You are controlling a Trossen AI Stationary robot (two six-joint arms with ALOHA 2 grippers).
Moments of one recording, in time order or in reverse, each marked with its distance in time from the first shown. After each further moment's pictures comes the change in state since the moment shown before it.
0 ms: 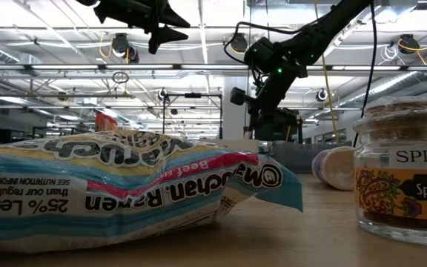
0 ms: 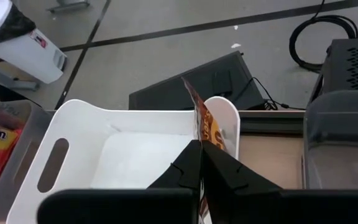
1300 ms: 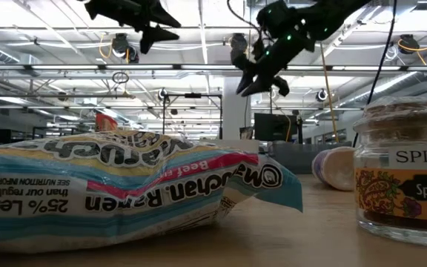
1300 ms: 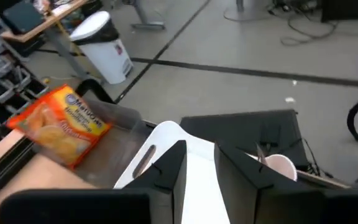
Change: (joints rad) left arm 0.026 -0.060 0.001 -0.159 0.054 0.037; right arm 0.067 -0.201 -0.013 0.094 -0.083 -0.306
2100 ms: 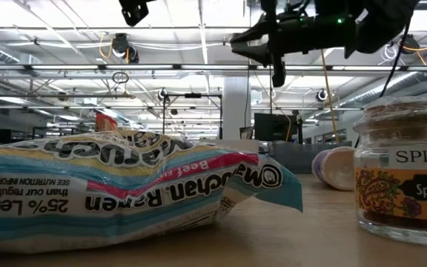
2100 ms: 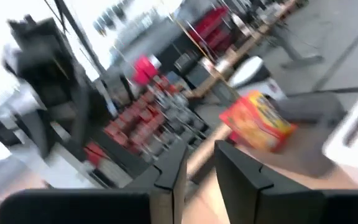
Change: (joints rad) left arm -0.432 -0.126 -0.002 -0.326 -0.069 0.039; right arm 0.383 -0.128 -0.493 0.944 -0.001 0.223
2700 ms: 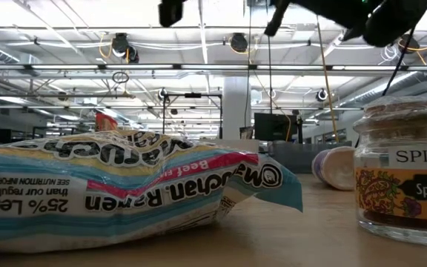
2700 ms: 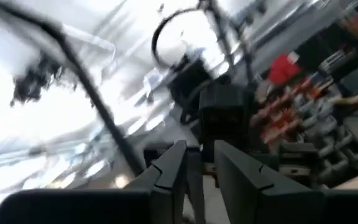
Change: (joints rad) left arm -0.321 0.268 0.000 0.464 -0.355 -0.499; right arm 0.060 -0.096 -0.024 0.285 -0.420 -0.029
